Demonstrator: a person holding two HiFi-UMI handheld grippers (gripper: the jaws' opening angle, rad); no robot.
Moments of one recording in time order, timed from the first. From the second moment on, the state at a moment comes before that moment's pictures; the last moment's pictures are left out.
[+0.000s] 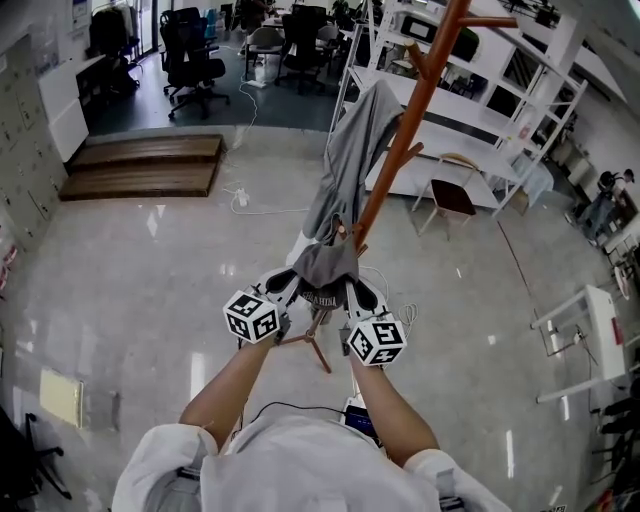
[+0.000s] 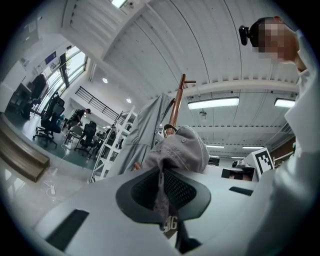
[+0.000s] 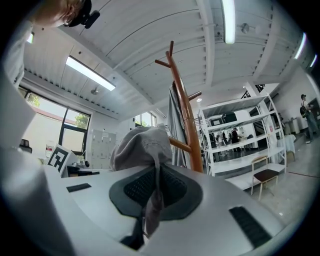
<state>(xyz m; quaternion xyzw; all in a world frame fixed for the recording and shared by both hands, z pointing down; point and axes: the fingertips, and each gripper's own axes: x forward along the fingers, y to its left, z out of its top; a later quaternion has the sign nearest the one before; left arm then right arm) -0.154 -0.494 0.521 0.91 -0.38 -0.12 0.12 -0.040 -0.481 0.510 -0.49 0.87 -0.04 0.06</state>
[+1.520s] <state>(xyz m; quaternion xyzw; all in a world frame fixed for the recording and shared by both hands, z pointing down) -0.090 -0.570 0.598 0.92 -0.36 -0.02 0.17 0.009 -0.546 0.592 -0.56 0.82 -0.06 -0.07</state>
